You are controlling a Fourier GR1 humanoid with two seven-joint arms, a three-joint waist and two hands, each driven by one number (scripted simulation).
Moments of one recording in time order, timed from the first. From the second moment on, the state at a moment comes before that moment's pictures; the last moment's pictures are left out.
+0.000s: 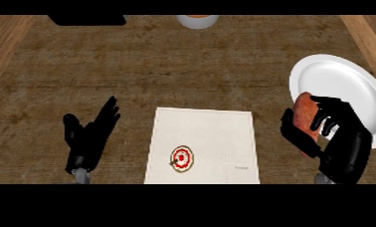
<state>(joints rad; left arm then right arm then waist) 0.04 0.11 -0.08 -1.45 0.11 0.04 0.23 0.07 -0.16 0.17 -1.83 0.92 -0.71 0.46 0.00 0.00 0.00</state>
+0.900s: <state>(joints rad) 0.00 0.10 -0.07 -1.42 0.09 0.04 0.21 -0.35 -0.44 -0.30 -0.97 0.31 -0.71 -0.18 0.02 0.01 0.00</state>
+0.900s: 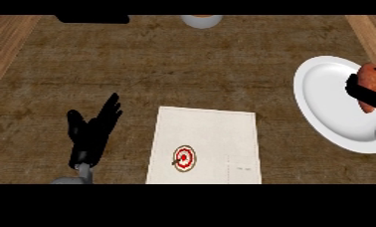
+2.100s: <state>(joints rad) 0.00 0.08 -0.07 -1.44 0.08 0.04 0.24 -0.54 -0.61 -0.59 -0.35 0.03 -0.23 -0.63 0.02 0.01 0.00</state>
